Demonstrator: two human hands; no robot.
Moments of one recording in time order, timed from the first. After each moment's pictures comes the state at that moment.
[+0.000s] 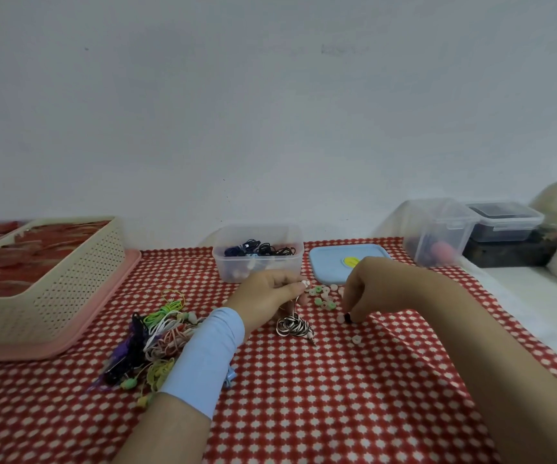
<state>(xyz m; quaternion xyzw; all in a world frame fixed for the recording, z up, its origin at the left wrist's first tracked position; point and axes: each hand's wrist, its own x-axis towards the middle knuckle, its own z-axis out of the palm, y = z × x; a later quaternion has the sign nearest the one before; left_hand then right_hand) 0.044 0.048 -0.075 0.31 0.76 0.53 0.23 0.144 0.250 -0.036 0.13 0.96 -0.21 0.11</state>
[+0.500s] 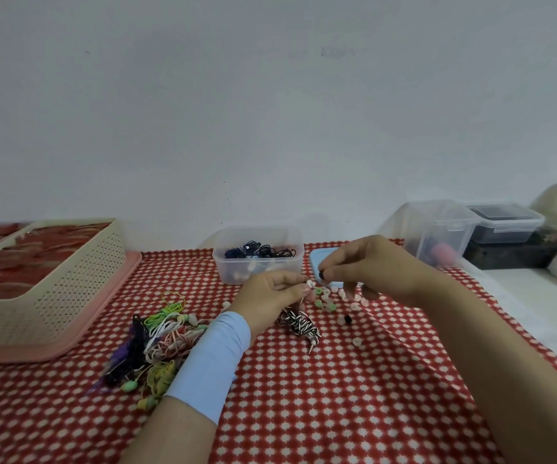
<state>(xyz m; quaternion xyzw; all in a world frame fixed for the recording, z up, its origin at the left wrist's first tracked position) 0.049 0.054 -0.077 0.28 0.71 0.61 0.24 0.153 0.233 -0.019 0.09 0.85 -0.51 -0.05</state>
